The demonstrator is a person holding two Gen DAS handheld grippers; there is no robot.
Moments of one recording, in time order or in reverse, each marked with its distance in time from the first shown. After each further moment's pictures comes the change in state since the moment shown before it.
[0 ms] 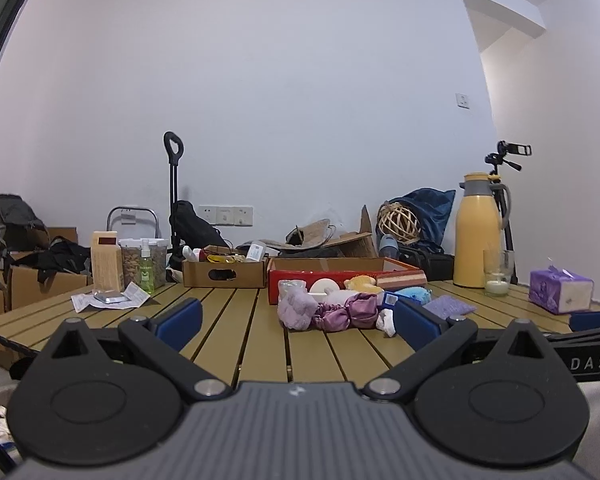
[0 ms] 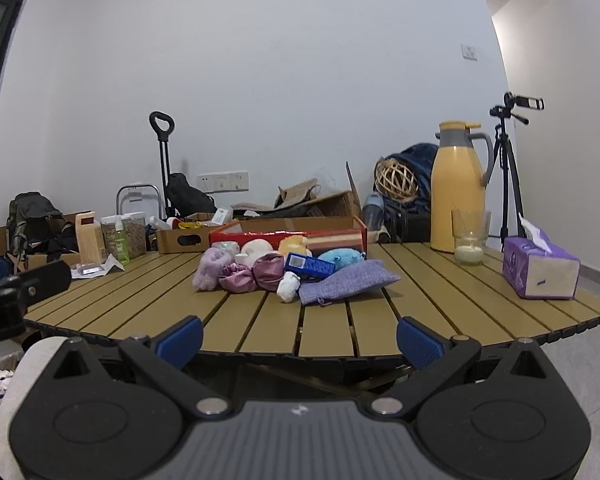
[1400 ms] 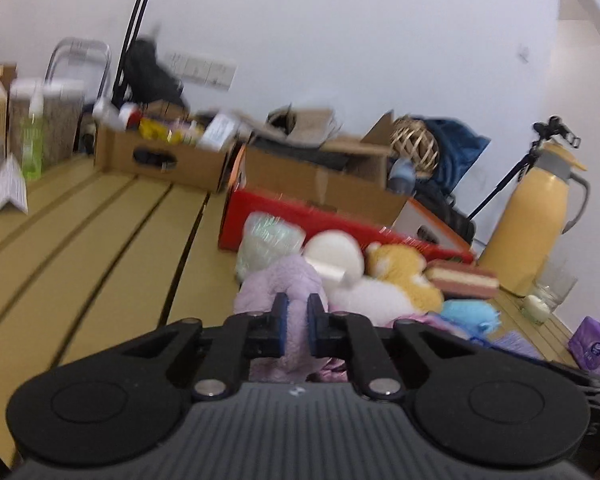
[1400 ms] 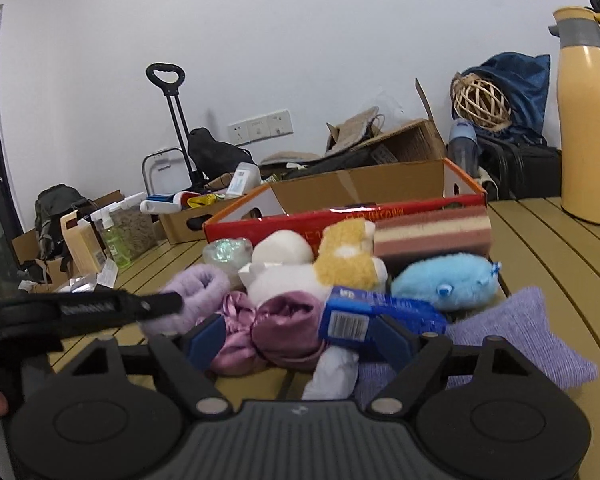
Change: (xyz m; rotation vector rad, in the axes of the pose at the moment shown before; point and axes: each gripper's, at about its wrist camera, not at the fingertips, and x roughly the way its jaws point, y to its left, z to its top) left arm 0.320 0.053 0.003 -0.266 0.373 -0.168; right arm 0.295 -0.011 0.062 0.101 0.218 0.244
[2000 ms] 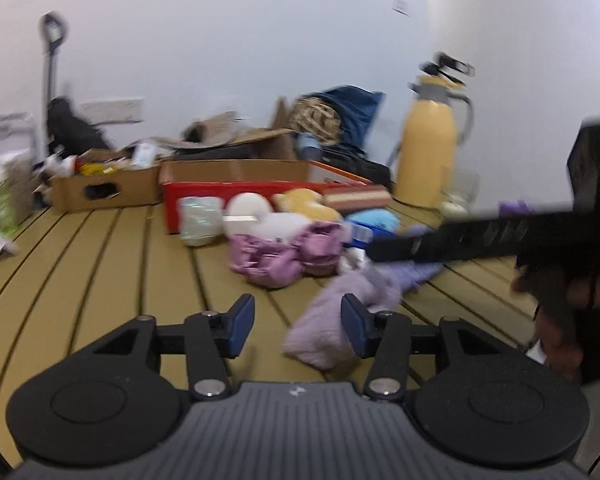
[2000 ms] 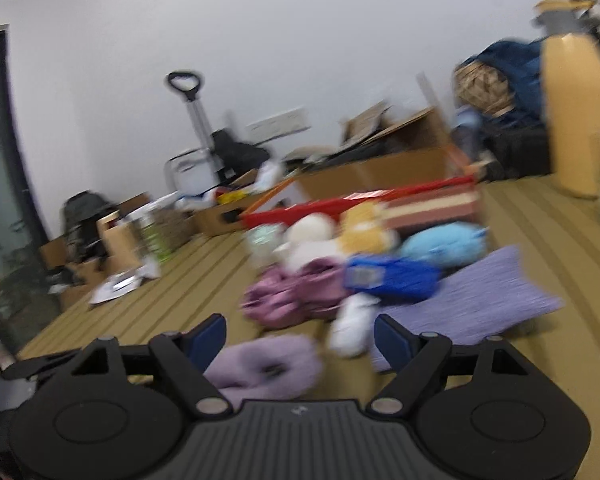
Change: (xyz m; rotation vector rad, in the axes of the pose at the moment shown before) left arm -0.097 -0.010 -0.051 0.268 0.021 -0.137; right arm -0.060 0.007 -0.014 0.049 0.046 0.106
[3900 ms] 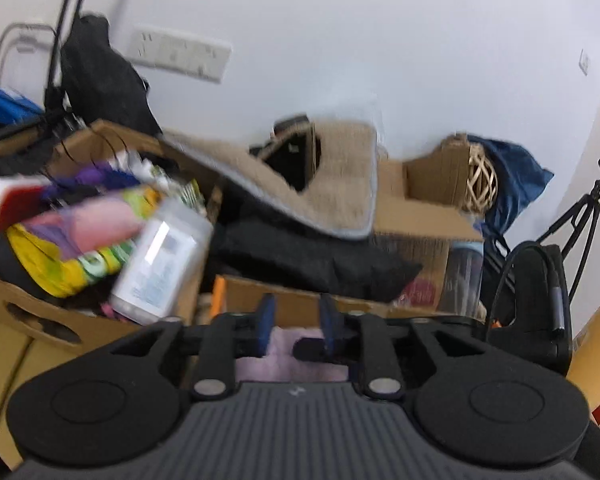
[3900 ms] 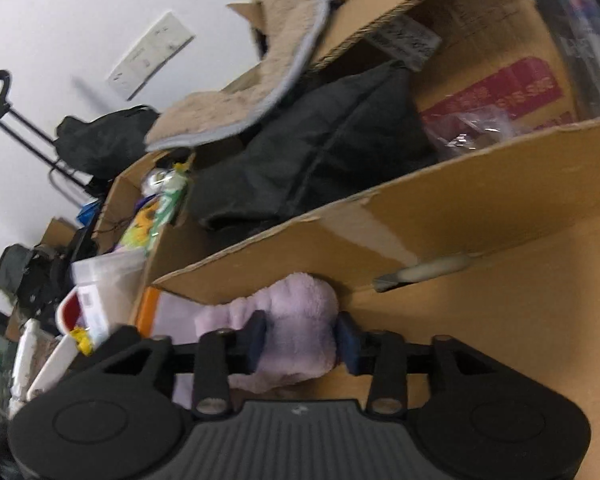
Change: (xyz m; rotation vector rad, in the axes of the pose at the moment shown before) left arm 0.343 0.173 0.219 -0.317 0.070 0.153; right arm 0.426 -0.107 0.227 0.386 0.395 -0.049
